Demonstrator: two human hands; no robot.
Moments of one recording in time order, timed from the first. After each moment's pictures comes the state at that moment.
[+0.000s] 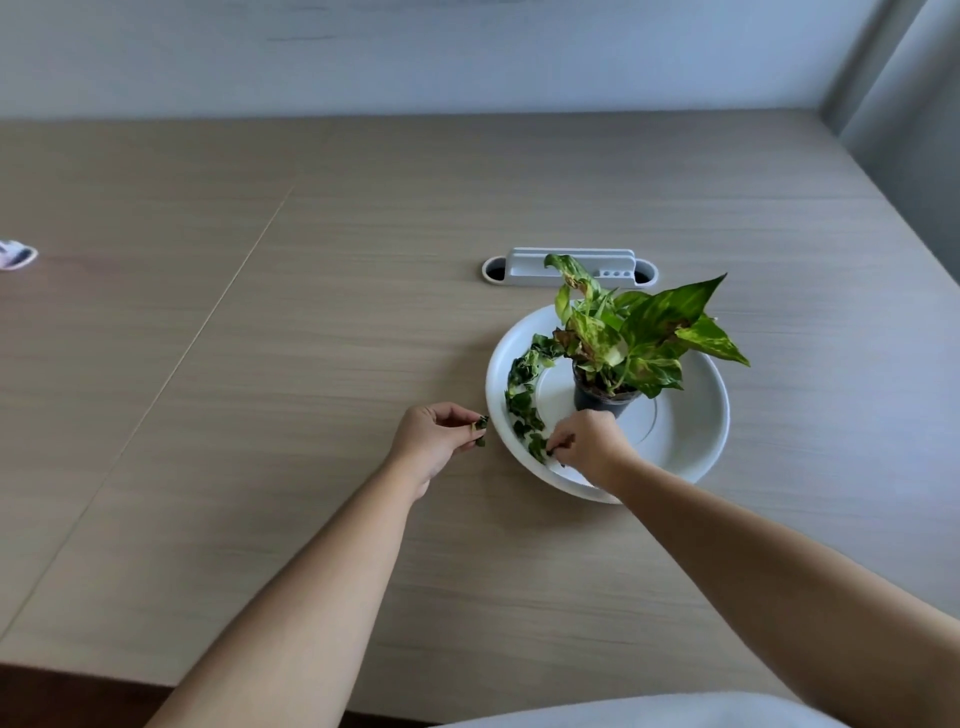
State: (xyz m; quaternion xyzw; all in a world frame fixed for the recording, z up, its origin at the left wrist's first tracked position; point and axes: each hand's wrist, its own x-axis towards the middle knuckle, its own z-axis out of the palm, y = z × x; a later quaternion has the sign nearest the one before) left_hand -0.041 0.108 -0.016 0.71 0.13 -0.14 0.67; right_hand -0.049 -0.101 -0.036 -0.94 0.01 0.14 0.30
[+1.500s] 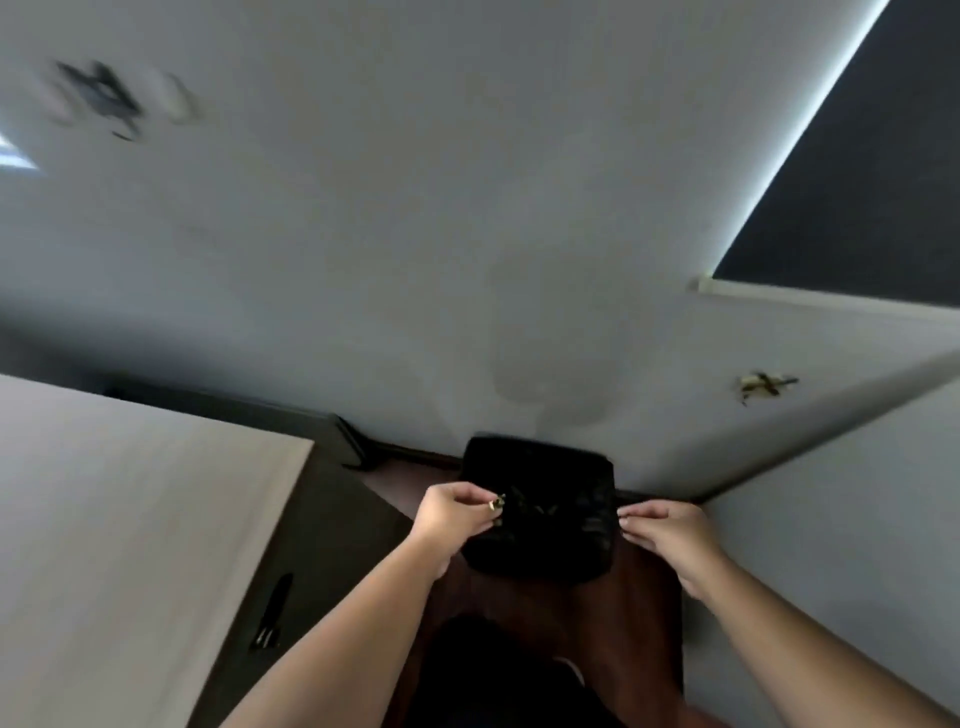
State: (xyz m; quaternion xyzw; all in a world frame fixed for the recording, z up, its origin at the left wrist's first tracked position) left_hand -0.522 -0.495 -0.112 0.67 -0.29 -0.62 0.29; right_hand -0.783 -0.487 -0.130 -0.28 0.70 -0.31 0.59
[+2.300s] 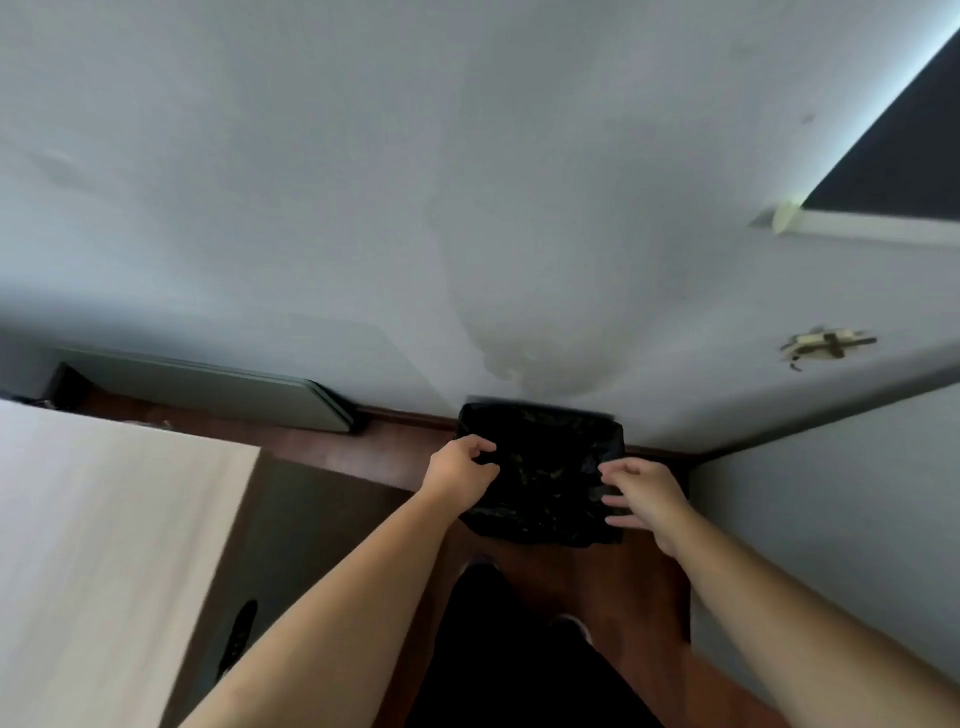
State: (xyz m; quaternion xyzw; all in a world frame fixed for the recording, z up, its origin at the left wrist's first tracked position) left_hand -0.527 -0.569 -0.181 0.72 -0.47 -0.50 0.04; right_hand -0.755 -0.540 -0.187 -0.23 0.74 -0.19 0.60
